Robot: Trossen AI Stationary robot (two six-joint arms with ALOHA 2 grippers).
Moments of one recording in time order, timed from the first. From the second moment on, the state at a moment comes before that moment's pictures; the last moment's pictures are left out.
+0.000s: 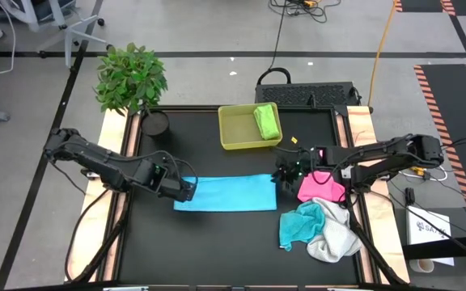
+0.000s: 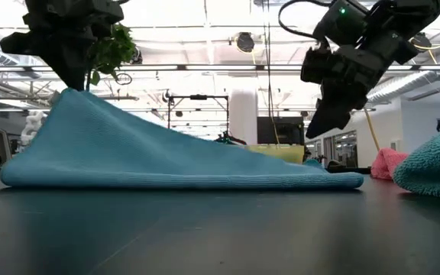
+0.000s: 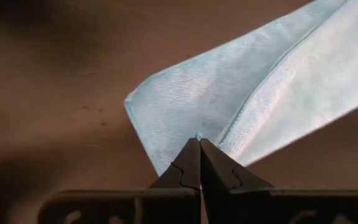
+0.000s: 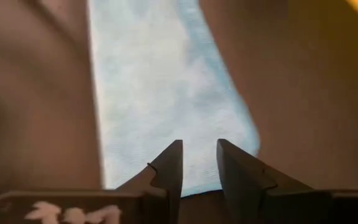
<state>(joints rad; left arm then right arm) -0.31 1.35 1.07 -1.12 -0.29 -1.45 -0.10 1.24 0.56 -0.13 -0.16 0.30</state>
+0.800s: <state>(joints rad) -0.13 1.47 0.97 -1.10 -0.27 -1.25 -0.05 1.25 0.56 -0.10 -0.16 0.38</state>
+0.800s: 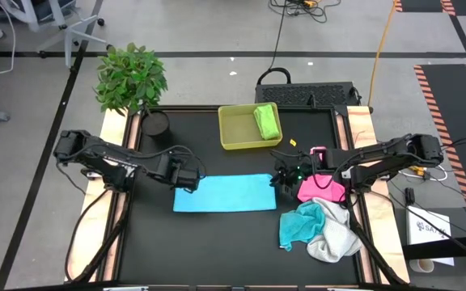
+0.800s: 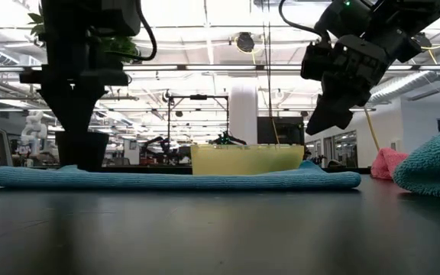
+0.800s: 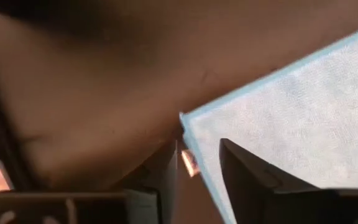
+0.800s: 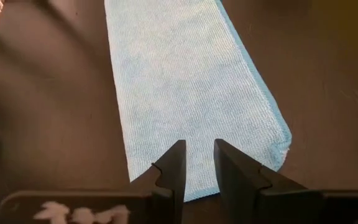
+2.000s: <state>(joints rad) -0.55 1.70 0.99 -0.94 -0.28 -0.71 0.29 1.46 0.71 -0.34 -0.13 0.25</state>
